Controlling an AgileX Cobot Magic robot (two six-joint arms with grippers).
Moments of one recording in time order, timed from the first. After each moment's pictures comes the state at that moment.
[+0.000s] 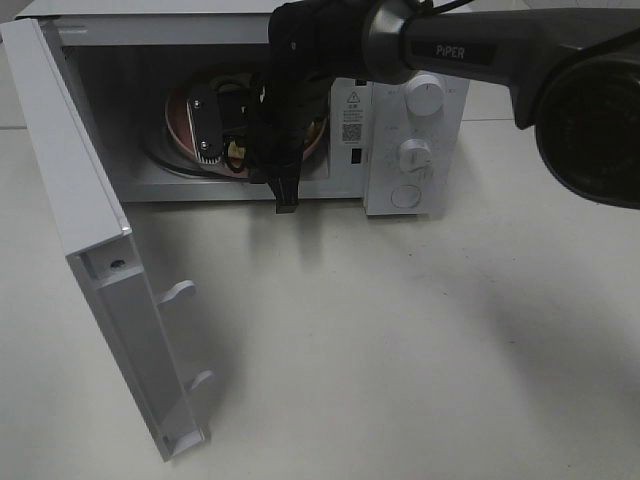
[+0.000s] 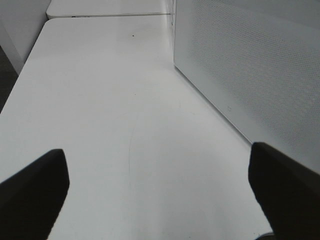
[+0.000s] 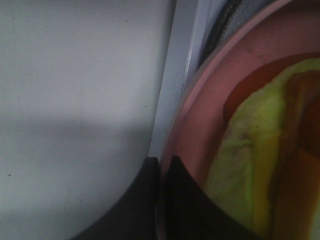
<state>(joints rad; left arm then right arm) -0.03 0.00 -0.50 0.00 1.04 0.01 0.63 2.42 -2.05 0.01 0.72 -1.22</state>
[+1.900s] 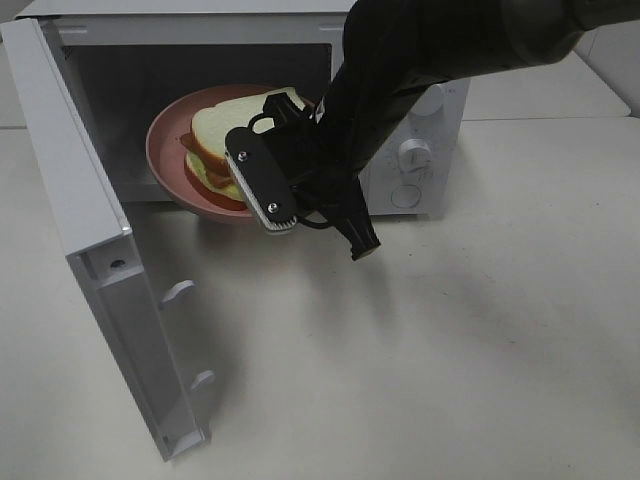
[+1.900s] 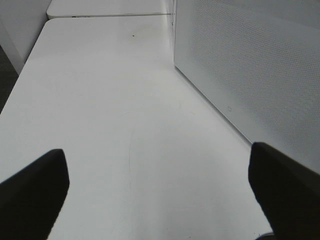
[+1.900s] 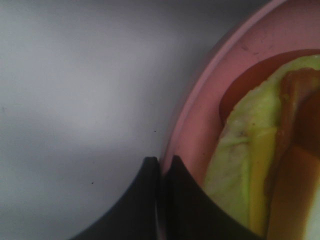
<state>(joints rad) -0.03 0.00 -0.50 0.00 1.04 0.01 0.66 1.98 -1.39 0.12 0.52 -1.59</state>
